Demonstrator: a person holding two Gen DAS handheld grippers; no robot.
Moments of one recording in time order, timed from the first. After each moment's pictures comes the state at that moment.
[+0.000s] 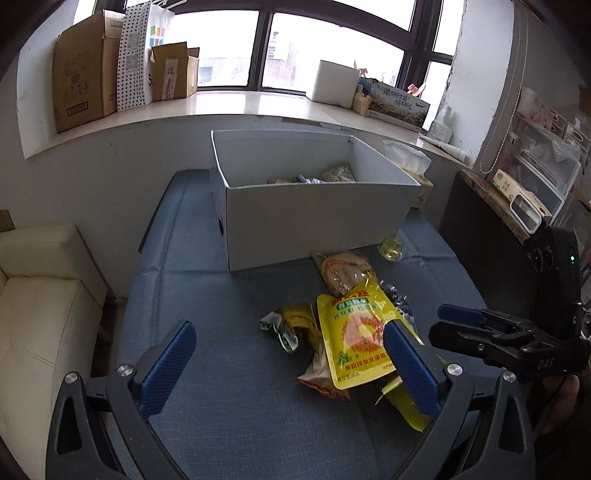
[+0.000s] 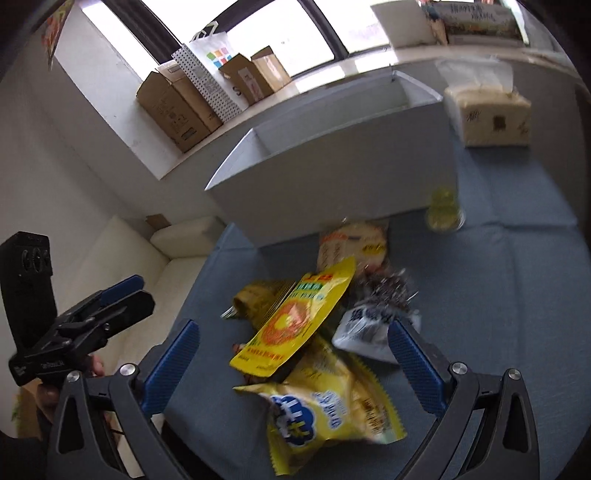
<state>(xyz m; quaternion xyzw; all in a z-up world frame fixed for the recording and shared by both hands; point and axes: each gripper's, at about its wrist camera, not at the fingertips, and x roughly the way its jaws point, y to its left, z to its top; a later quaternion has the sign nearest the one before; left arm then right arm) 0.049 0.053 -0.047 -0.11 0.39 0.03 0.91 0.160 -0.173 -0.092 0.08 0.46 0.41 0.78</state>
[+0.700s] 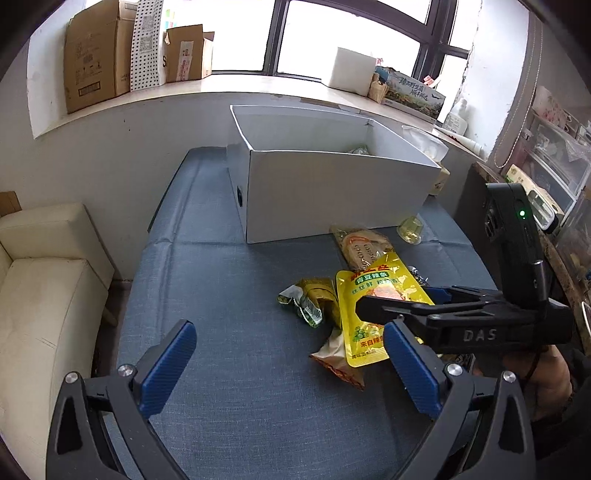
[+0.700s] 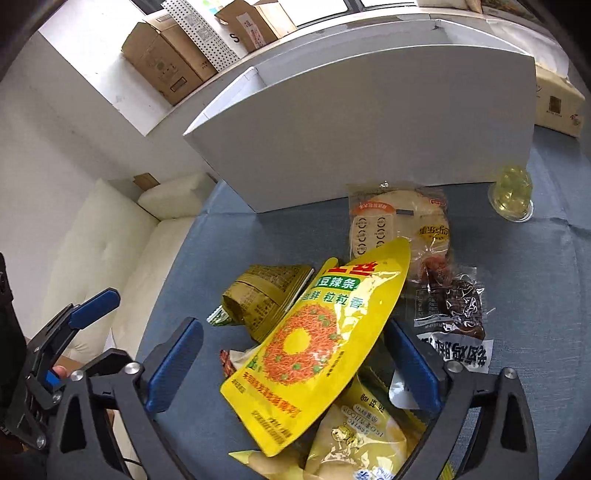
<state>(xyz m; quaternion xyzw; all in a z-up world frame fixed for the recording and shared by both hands) 0.039 0.067 -0.068 -0.13 0.41 0.05 0.90 0.180 -0.099 -0.126 0.01 0.52 0.39 0.76</state>
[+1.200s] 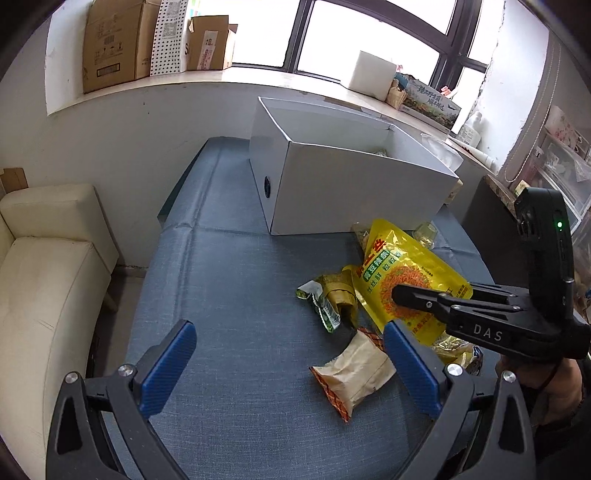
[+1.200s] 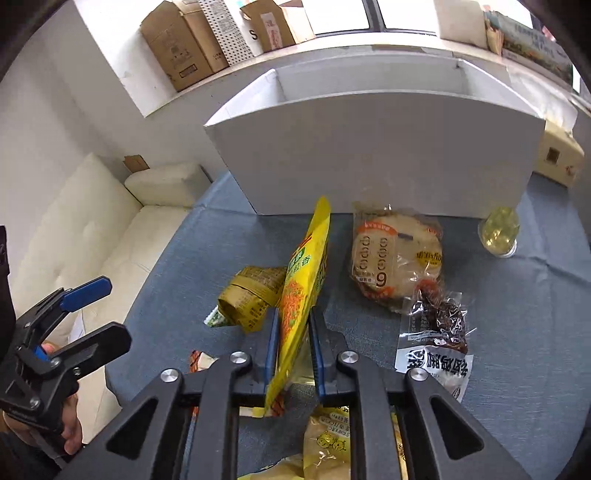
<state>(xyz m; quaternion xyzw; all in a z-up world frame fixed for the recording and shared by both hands) 0.032 0.089 -0.079 -0.15 0.41 0.06 0.90 0.160 -0.084 -0.109 -0.06 0.48 0.39 0.79</state>
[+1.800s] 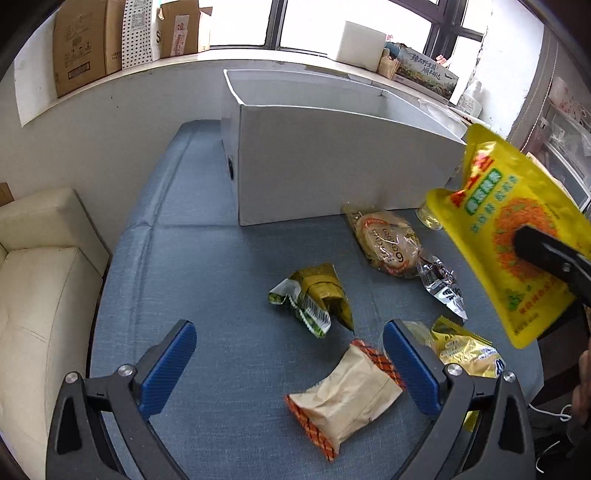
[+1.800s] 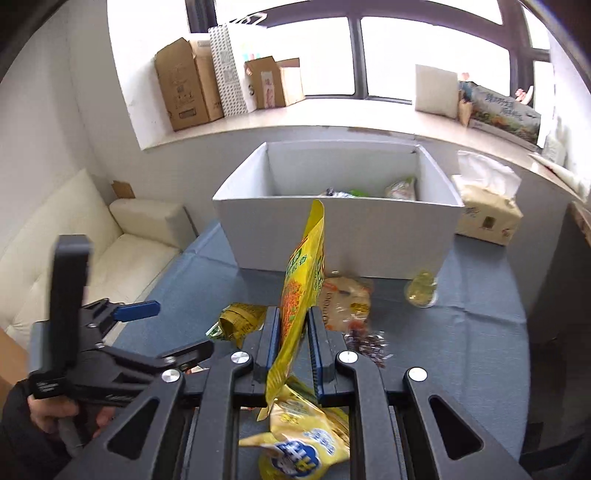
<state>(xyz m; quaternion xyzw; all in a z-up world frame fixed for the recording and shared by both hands) 0.087 0.065 -0.109 -0.12 0.45 0.05 0.88 0.129 -0.139 -0.032 -0.08 0.37 0.34 0.86</state>
